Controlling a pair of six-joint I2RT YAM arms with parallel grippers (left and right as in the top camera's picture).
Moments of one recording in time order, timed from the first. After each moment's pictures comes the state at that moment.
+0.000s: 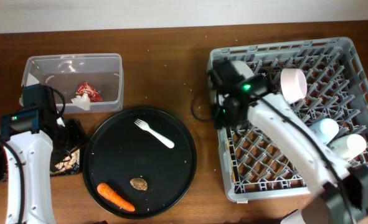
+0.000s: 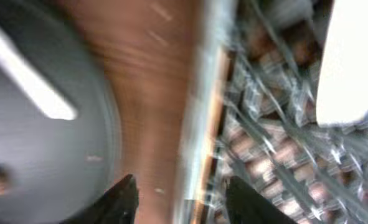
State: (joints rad) left arm 0.26 1.40 1.24 -1.29 -0.03 -0.36; right arm 0.48 1.66 1.52 -1.16 -0.02 0.26
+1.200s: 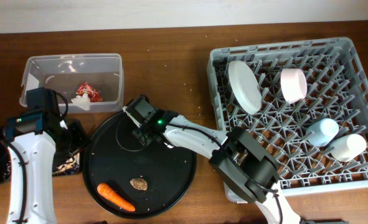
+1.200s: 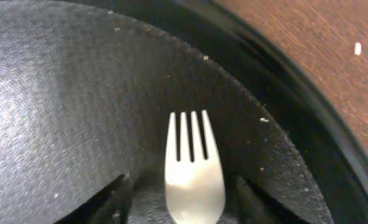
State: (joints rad) left arm 0.26 1.40 1.19 -1.24 -0.03 -0.36; right arm 0.86 2.23 1.57 -0.36 0.00 0.03
